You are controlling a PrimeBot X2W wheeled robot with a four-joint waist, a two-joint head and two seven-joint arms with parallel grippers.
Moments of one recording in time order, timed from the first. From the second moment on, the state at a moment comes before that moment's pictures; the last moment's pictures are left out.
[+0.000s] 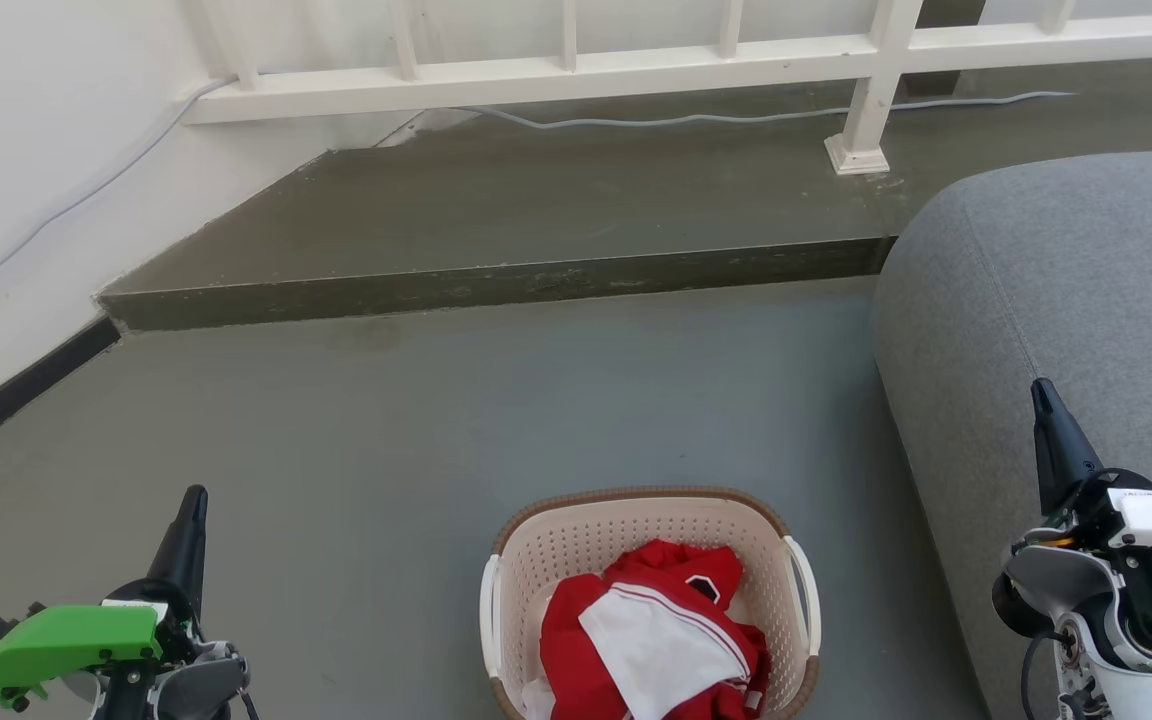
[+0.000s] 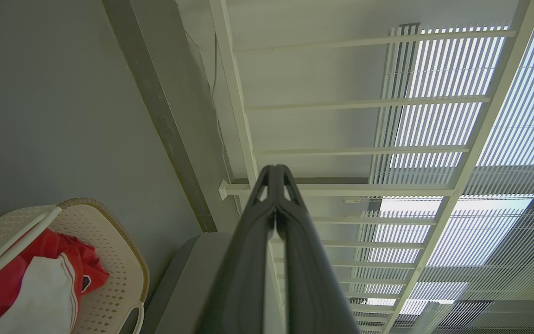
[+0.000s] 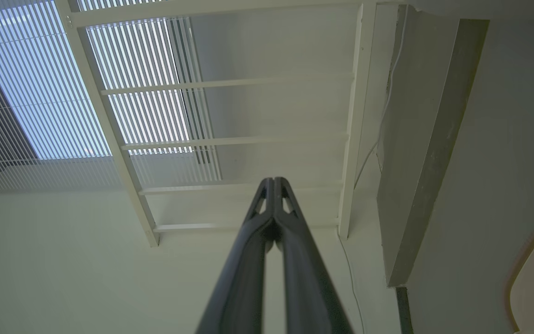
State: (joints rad) left arm -0.06 0.05 0.07 0.27 -1.63 -0.12 0.10; right arm -0.09 -0.04 -0.13 0.28 1.63 0.12 0.10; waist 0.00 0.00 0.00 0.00
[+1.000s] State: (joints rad) left arm -0.01 0.02 0.06 0.32 -1.63 -0.12 0.09; right arm -0.04 -0.01 -0.11 0.32 1.63 0.11 0.08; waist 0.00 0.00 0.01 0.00
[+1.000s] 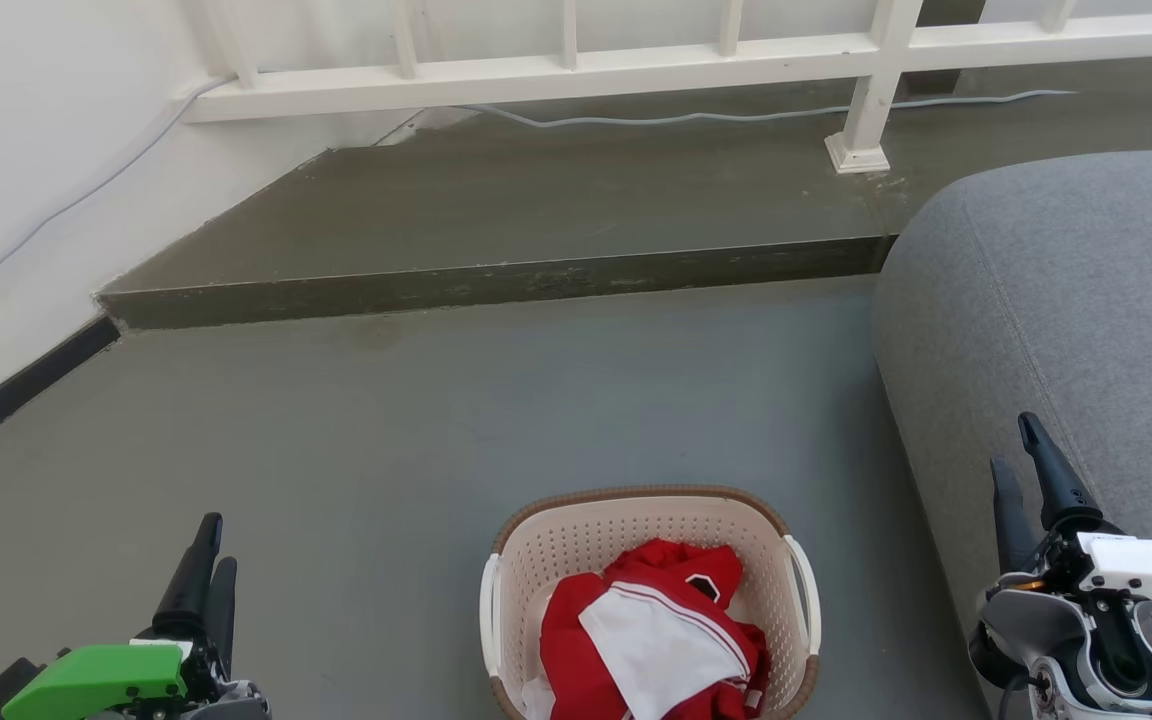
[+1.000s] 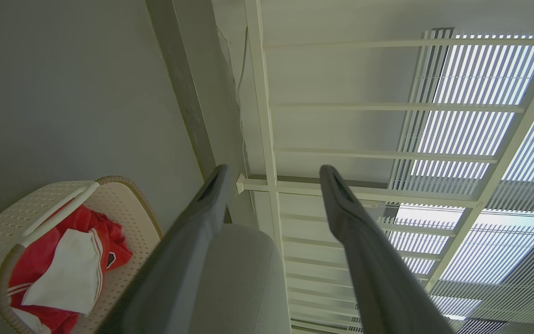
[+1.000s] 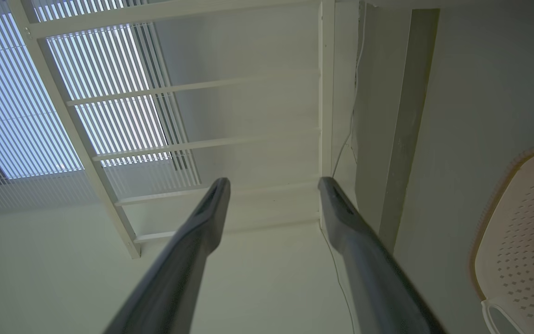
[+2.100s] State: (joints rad) left arm -0.03 0.10 -0.08 0.23 -1.28 -0.12 -0.04; right arm -0.07 -0.08 0.07 0.24 1.32 0.11 -0.04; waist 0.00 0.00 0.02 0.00
